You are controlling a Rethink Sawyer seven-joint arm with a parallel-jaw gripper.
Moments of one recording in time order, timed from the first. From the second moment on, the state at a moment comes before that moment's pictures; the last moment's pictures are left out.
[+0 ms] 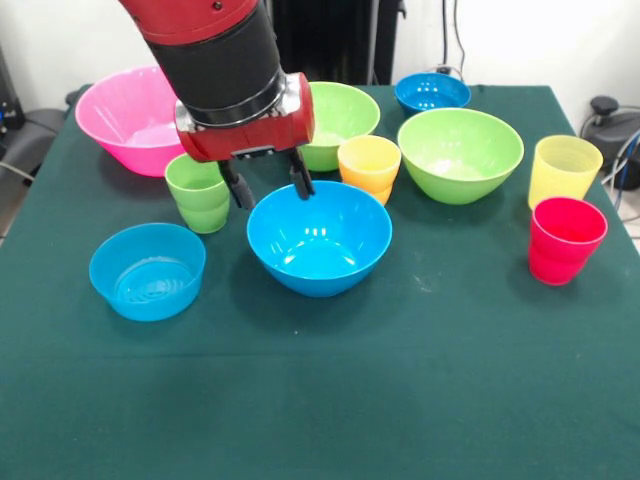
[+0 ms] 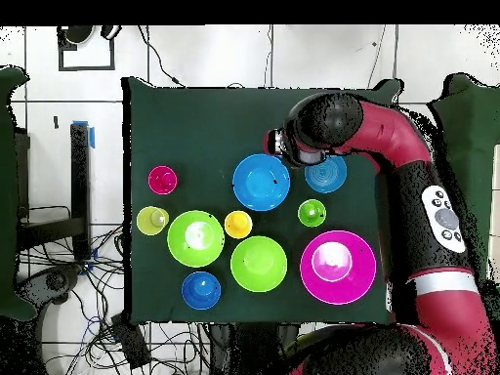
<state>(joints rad) -0.65 -0.48 0.53 1.23 -0.30 1.11 1.61</state>
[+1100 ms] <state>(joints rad) -0.64 -0.53 0.56 1.10 -0.39 1.17 1.61</state>
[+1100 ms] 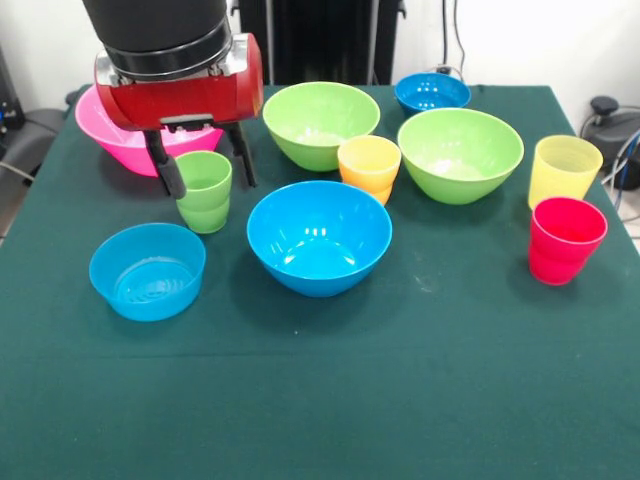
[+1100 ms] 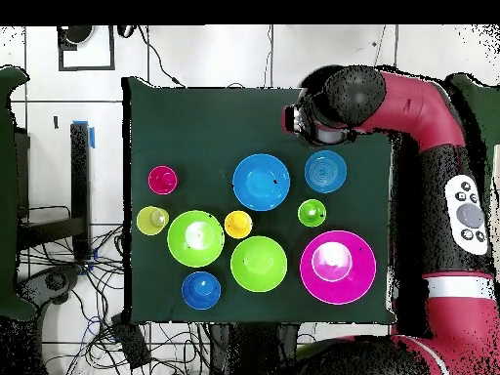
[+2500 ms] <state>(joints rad) -0.63 -0.60 0.55 1.18 -0.42 1.05 1.61</state>
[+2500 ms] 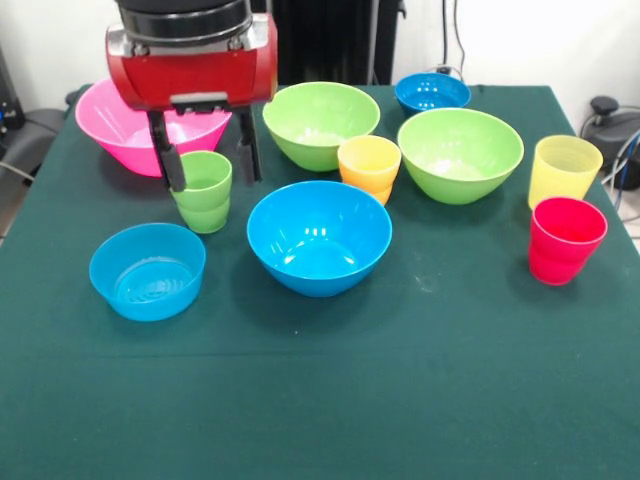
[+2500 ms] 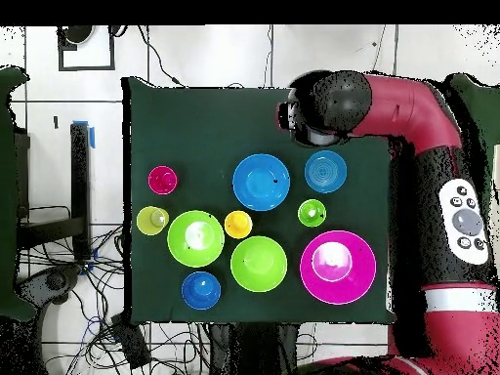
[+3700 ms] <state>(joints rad) -0.60 -0.64 0.55 1.35 -0.42 0.85 1.61</state>
